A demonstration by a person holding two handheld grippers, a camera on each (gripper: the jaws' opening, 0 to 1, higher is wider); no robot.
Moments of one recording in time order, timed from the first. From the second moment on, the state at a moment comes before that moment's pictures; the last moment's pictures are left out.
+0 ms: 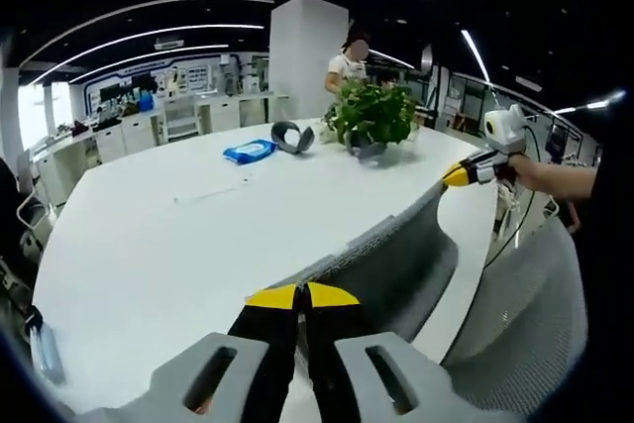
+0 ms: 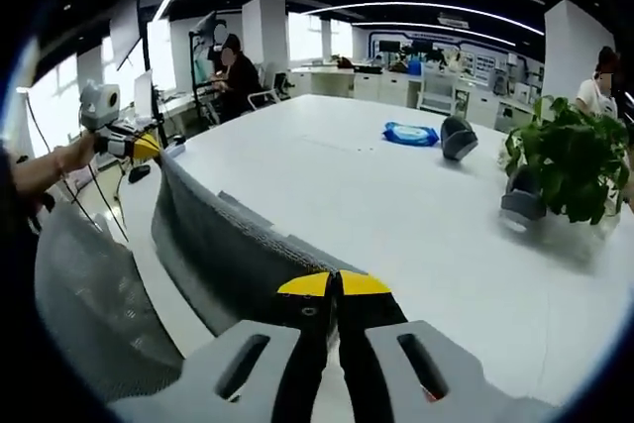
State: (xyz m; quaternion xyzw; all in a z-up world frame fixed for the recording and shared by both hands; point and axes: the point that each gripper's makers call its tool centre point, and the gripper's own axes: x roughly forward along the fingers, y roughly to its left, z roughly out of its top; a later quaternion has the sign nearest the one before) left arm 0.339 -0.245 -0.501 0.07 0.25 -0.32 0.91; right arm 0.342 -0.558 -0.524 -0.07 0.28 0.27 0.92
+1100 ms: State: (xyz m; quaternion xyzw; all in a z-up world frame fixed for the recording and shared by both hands) left arm 0.406 -0.241 -0.594 0.07 0.33 -0.29 0.89; right arm 0.407 -0.558 -0.615 -0.08 0.38 0.28 0.88
